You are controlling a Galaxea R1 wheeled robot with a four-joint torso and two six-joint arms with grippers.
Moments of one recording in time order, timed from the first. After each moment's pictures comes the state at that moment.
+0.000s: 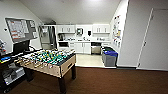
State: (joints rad) left arm 1.45 2.69 -2.22 0.10 -0.18 -0.11; right arm -1.51 2.94 -2.68 -0.65 0.11 0.73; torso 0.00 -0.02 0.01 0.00
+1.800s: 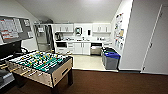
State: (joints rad) left arm 1.45 2.69 -2.22 0.10 -0.18 -0.11; right arm -1.50 2.93 -2.68 -0.65 0.11 0.73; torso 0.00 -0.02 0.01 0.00
